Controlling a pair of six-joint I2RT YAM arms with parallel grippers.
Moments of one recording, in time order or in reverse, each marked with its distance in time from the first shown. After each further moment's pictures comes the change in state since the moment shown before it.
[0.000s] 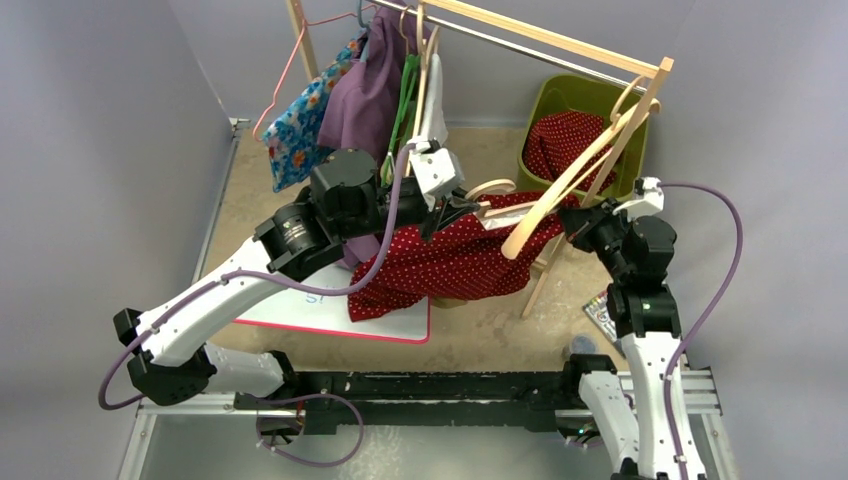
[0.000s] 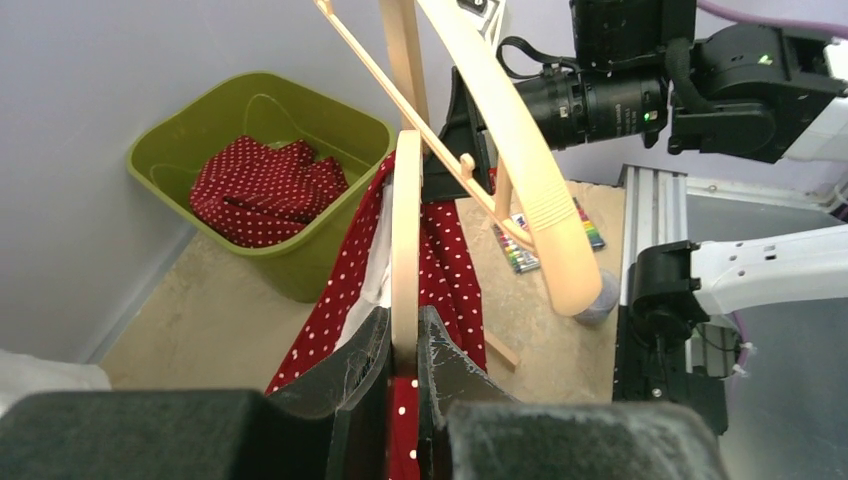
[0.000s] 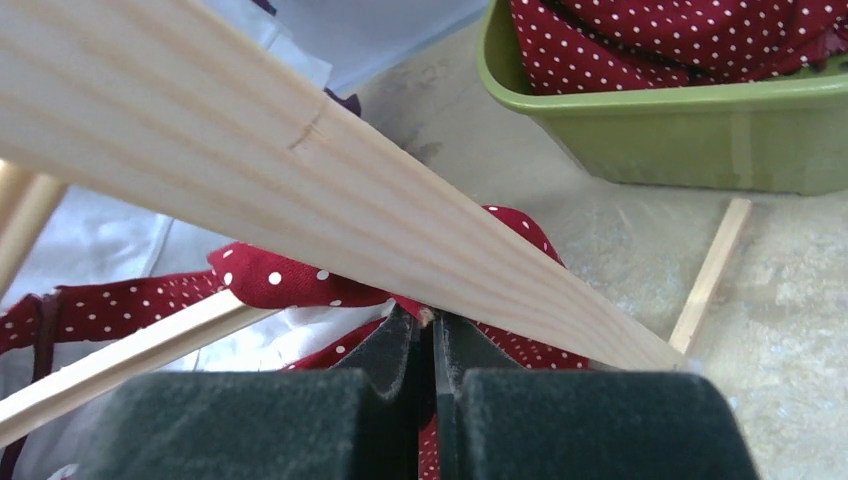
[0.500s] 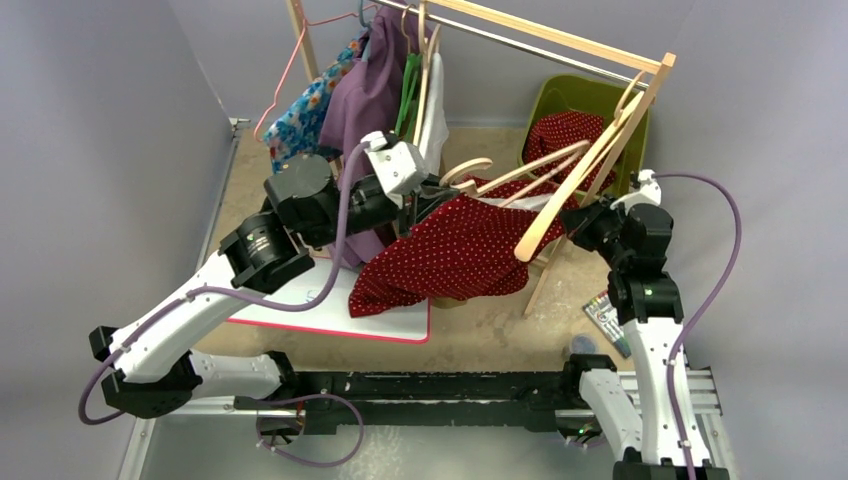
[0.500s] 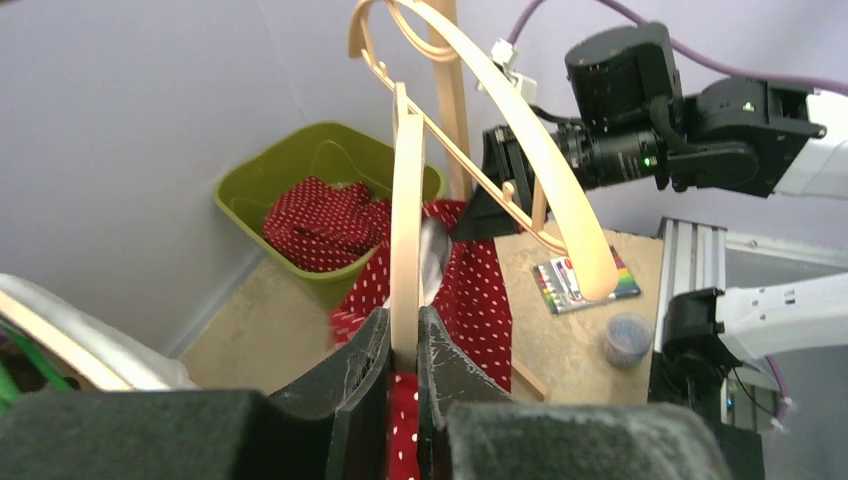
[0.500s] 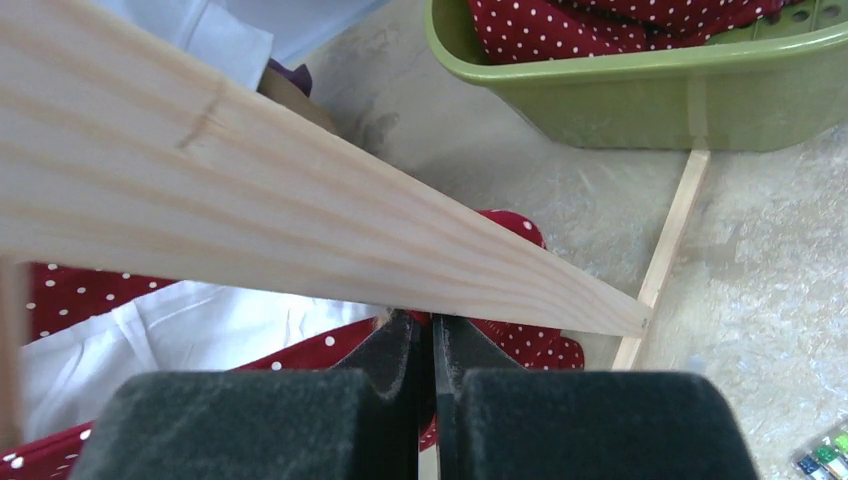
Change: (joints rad) left arm 0.000 -0.095 -0.011 0.010 -0.093 0.021; right arm 0.003 0.084 0.078 -0.124 0.058 -0.029
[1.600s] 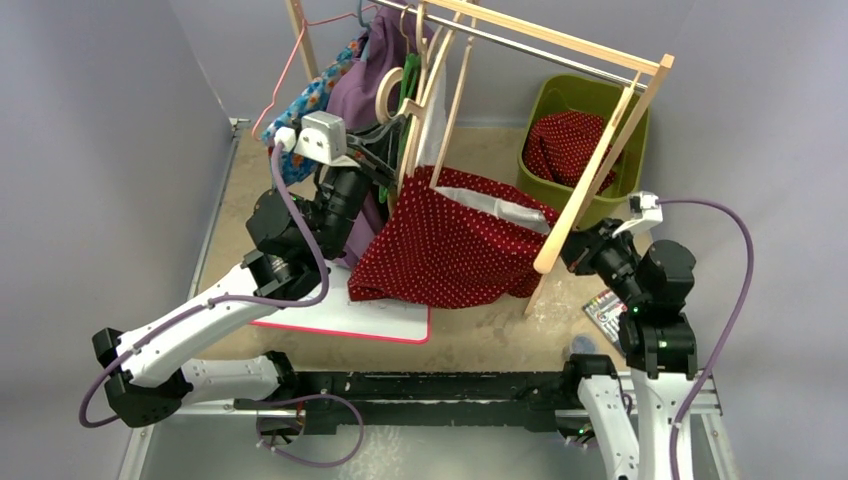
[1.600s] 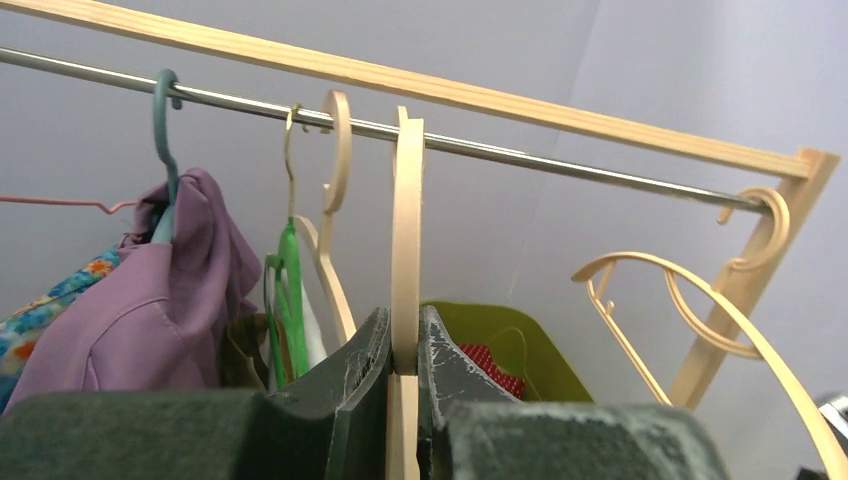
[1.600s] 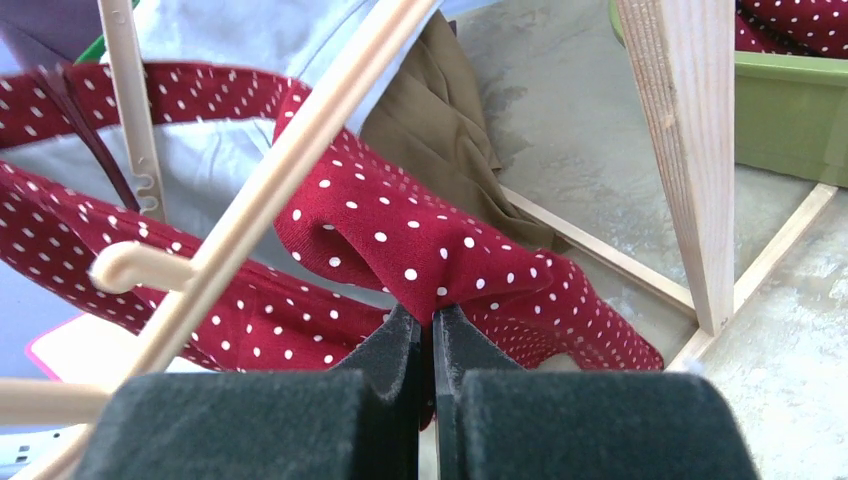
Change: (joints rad) left arm 0.000 -0.087 -0.289 0.701 -0.643 -0.109; right arm -0.003 -0.219 0.021 -0.106 -0.274 -0.085
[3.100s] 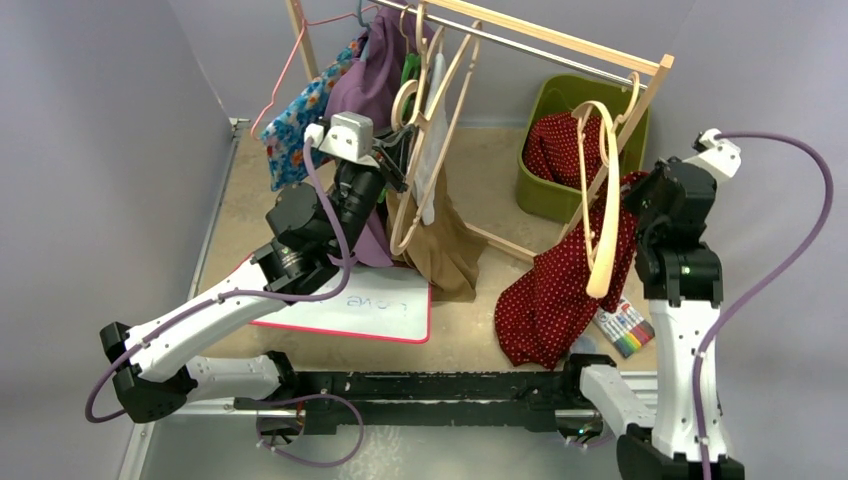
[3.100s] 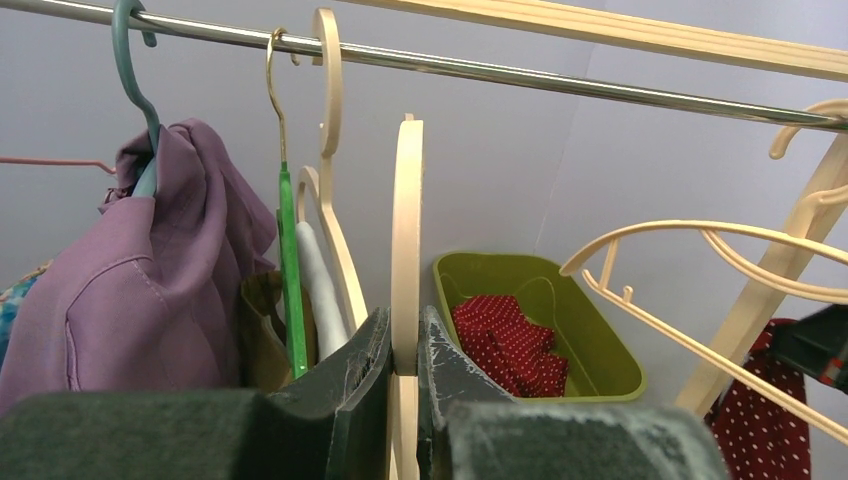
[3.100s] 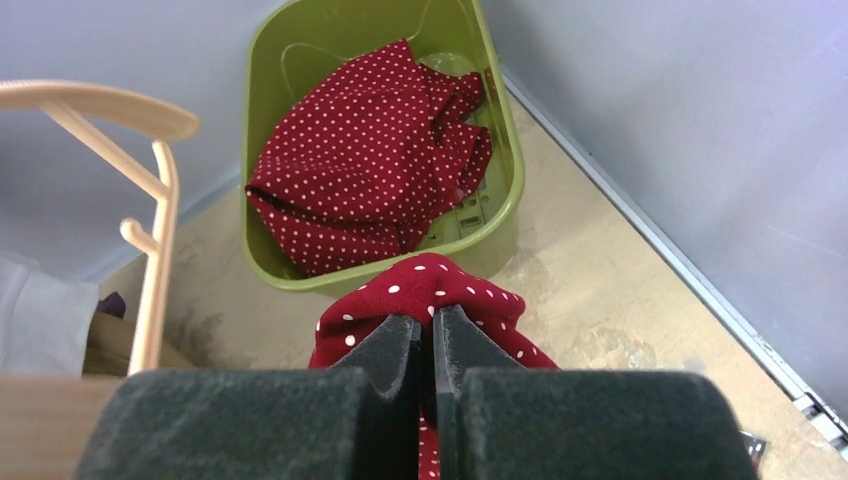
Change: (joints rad) left arm 0.000 0.039 0.003 -0.068 -0.034 0.016; right arm 0.000 0.353 0.422 -0.153 0.844 -0.075
